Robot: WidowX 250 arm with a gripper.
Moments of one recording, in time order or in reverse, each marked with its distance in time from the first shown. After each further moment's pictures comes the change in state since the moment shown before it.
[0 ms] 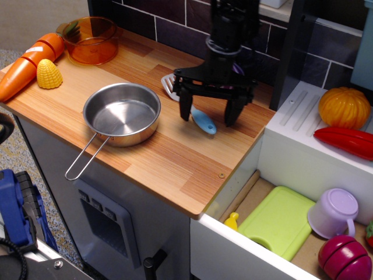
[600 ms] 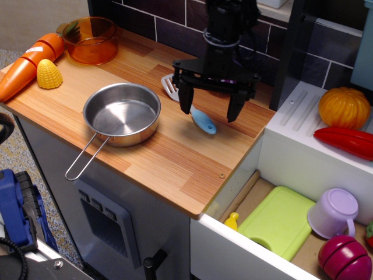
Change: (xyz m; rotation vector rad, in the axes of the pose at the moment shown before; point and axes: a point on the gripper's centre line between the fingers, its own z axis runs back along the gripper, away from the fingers) arm 0.000 0.005 0.015 -0.083 -0.021 -0.118
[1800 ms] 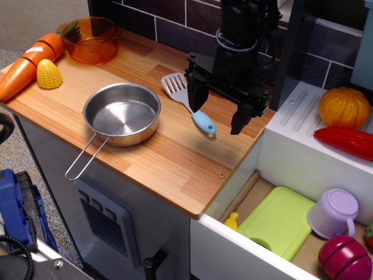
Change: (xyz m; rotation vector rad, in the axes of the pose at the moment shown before) arm -0.034 -0.016 0.022 0.041 -0.034 -0.448
